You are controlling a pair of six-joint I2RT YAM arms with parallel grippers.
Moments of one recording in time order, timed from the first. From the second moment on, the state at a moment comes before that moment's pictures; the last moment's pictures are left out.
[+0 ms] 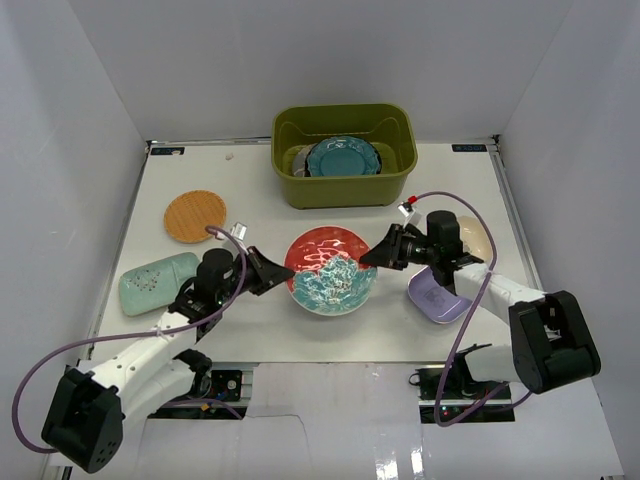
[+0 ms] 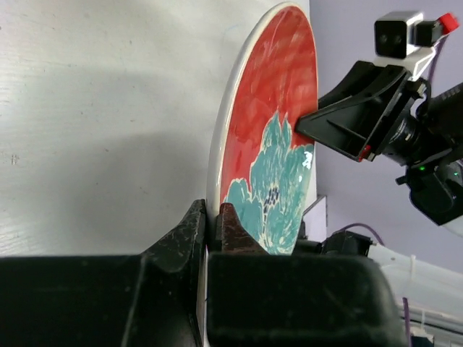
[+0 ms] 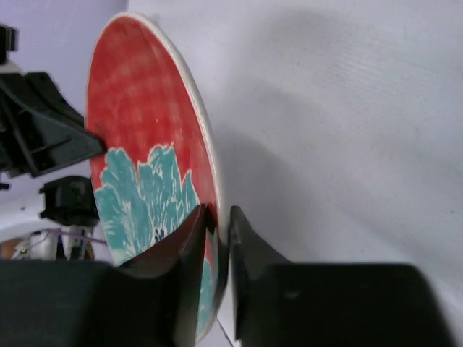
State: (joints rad) left arm -0.50 0.87 0.36 0.18 0.30 -0.99; right arm 0.35 1.31 0.56 0.25 -0.75 0.61
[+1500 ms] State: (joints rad) left arm -0.49 0.50 0.65 -0.44 -0.05 -0.51; right arm 0.21 2.24 1.92 -0.21 -0.33 0.69
